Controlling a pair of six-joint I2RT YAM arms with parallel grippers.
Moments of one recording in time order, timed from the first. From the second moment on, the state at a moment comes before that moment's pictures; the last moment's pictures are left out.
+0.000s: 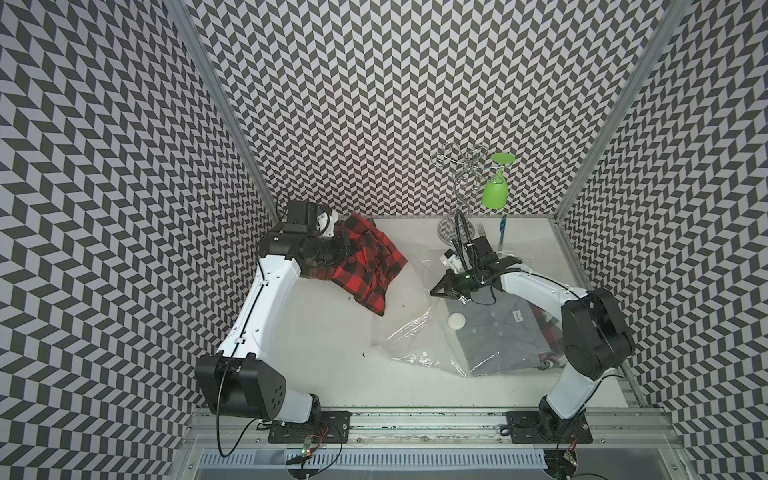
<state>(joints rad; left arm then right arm) -0.09 1.46 1.59 -0.93 0.51 -0.42 0.42 1.76 1.21 -0.47 -0.76 0.52</state>
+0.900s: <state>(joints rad) 0.02 2.01 2.41 -1.14 0.47 -0.44 0.42 1.79 1.21 -0.46 -0.78 0.50</state>
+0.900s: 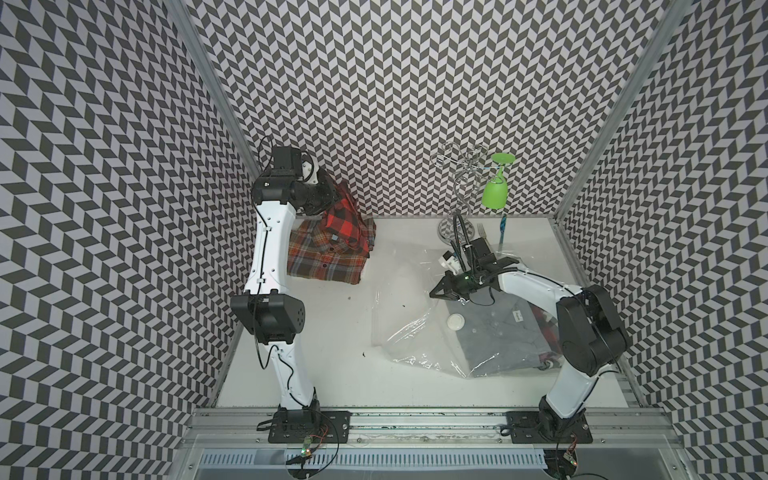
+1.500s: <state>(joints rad) -0.02 2.06 2.42 -1.14 0.52 -0.43 0.42 1.81 1.20 -0.44 -0.80 0.50</state>
